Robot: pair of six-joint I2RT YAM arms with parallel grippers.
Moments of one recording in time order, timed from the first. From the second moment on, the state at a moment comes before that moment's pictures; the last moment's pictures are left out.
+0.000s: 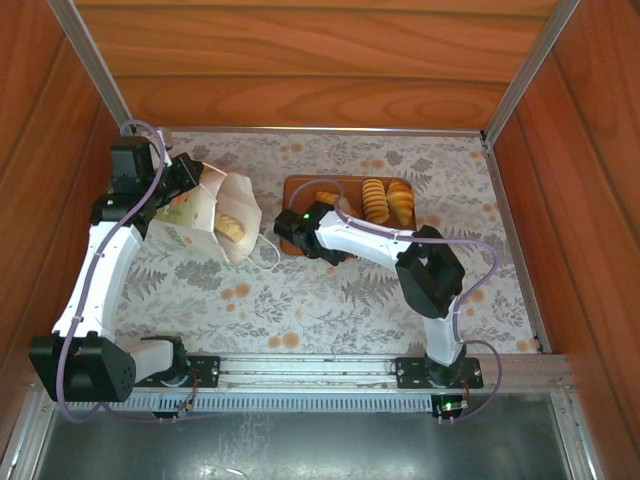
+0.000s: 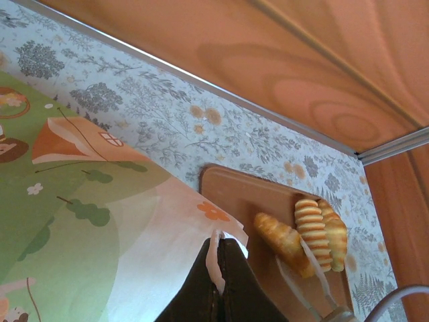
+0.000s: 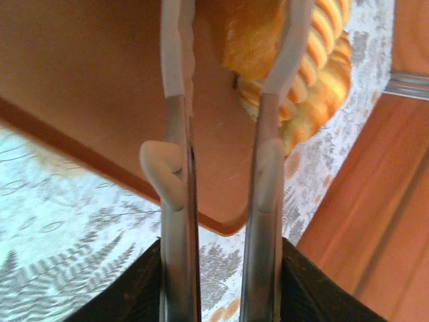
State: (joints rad) left arm -0.02 1.20 1.15 -0.48 0.38 -0.53; right arm 0.99 1.98 1.55 -1.29 0.76 0.13
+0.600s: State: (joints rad) left arm -0.02 1.20 1.15 -0.47 0.39 -0.53; right arm 0.88 1.72 1.61 -1.26 0.23 0.09
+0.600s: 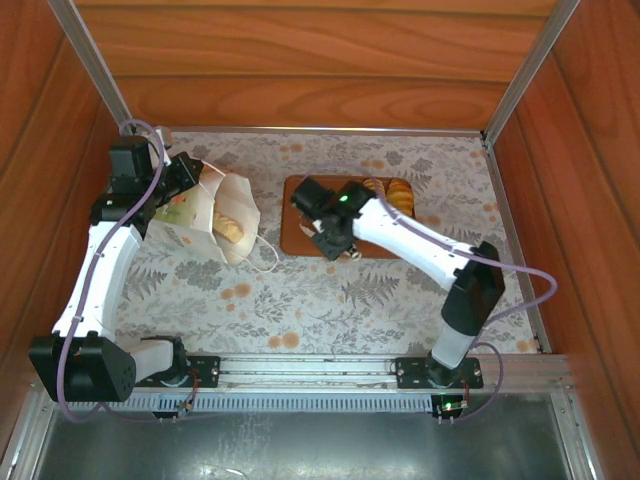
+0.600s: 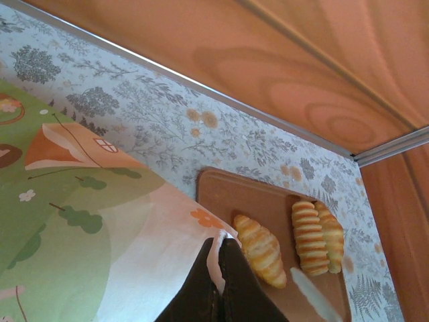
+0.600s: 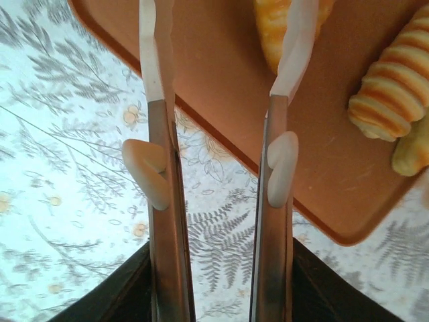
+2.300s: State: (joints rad) left arm -0.02 1.16 1.13 -0.46 0.42 -0.54; right arm 0.58 1.99 1.88 -1.37 -0.01 0.33
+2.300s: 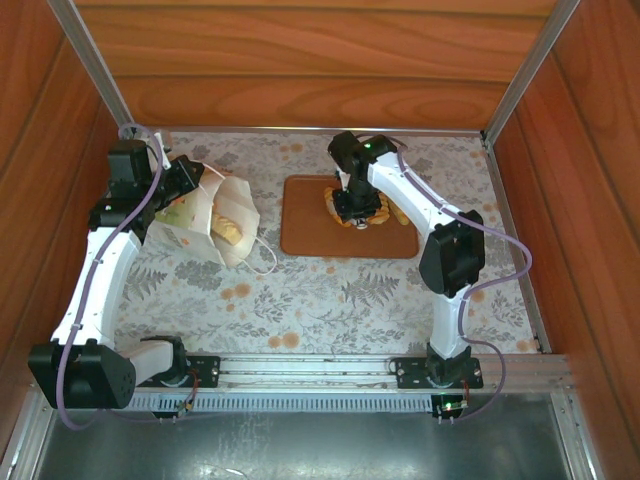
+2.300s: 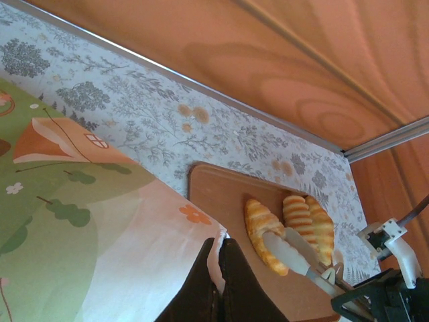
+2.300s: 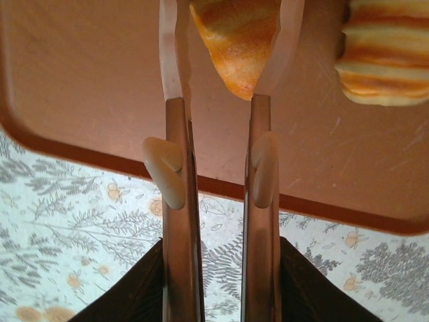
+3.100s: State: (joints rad) left arm -0.01 1.16 1.13 -0.46 0.42 -0.54; right arm 0.58 1.97 1.83 -1.30 0.02 0.55
